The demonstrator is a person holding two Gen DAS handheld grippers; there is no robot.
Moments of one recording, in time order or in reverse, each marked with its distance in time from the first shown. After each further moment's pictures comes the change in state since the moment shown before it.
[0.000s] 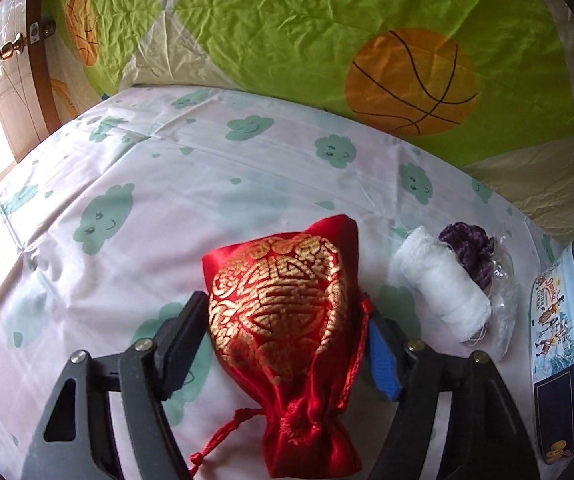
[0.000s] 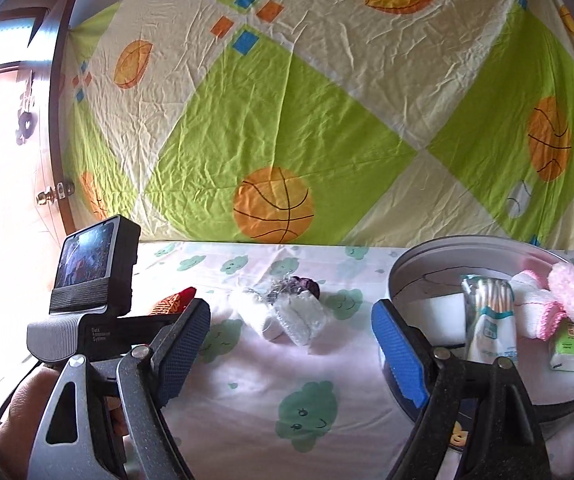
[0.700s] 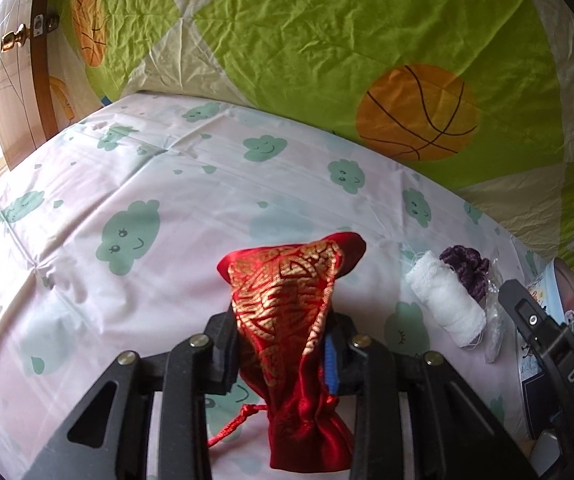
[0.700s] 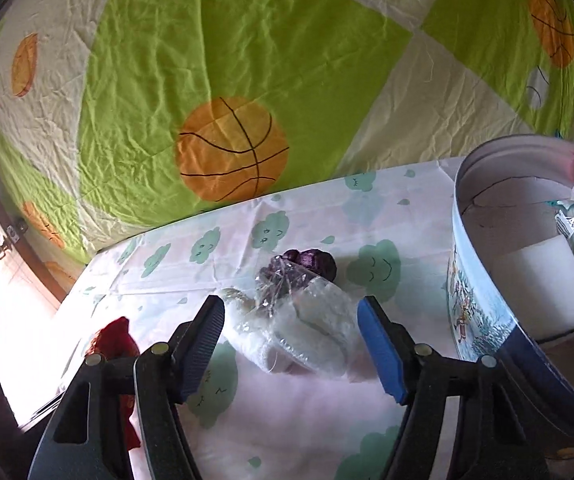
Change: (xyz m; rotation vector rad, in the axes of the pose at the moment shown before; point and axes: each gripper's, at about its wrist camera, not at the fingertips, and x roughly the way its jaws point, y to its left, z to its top) left arm -0.015 0.032 0.013 -0.019 -0.039 -0.082; right arm 0.122 -0.013 0.011 0.313 0.259 -0.082
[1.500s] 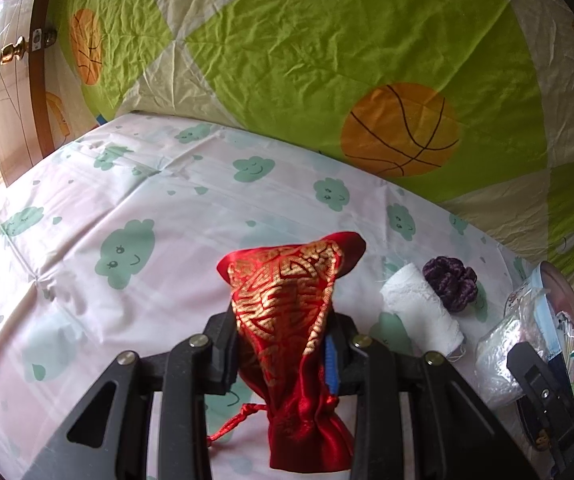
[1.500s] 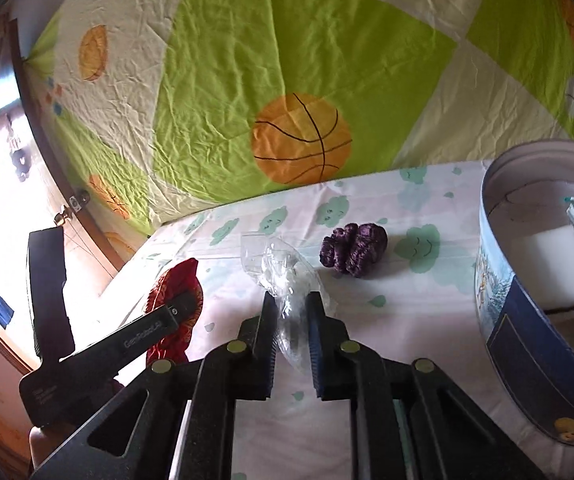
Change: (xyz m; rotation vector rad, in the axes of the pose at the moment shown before) left arm -0.012 -0.007 -0.001 0.019 -0.075 -0.032; right arm -0.054 0.009 -0.022 -0.118 0.000 0.241
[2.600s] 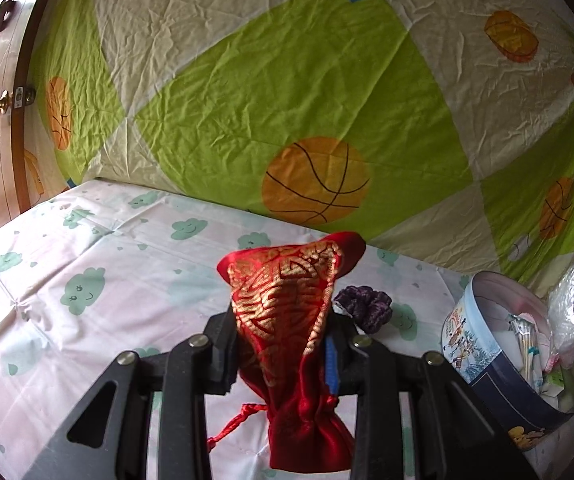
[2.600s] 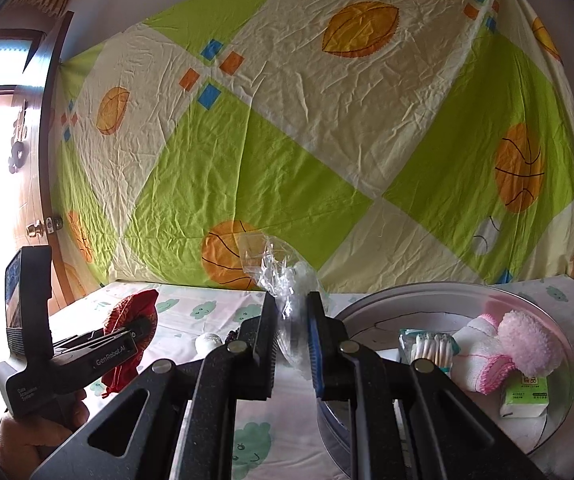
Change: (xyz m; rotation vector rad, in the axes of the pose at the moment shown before) left arm -0.045 -0.054 -0.023 0.084 -0.255 -0.116; right arm -0.108 -0.034 0.007 -0.212 -0.381 -0.207
